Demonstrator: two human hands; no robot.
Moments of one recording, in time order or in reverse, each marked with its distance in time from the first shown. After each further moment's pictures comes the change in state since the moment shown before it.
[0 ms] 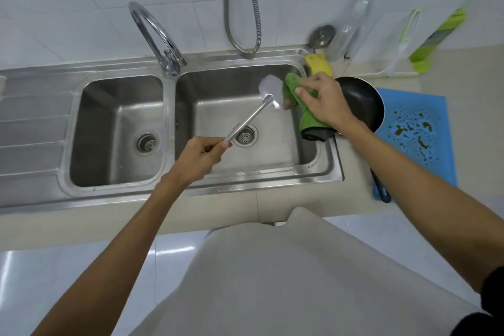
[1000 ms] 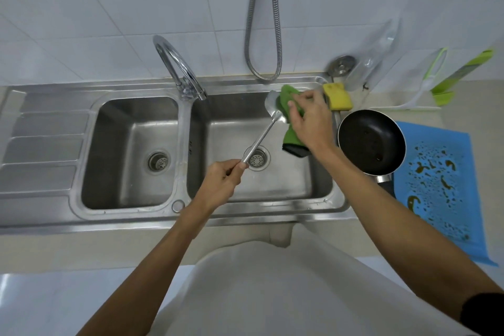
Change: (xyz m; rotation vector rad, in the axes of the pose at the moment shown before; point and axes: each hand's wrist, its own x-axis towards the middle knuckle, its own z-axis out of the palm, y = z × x) left_hand 0.033 0.000 0.008 -0.162 0.095 -0.095; right_hand 0.050 -0.060 0.052 -0.093 0.248 -0.035
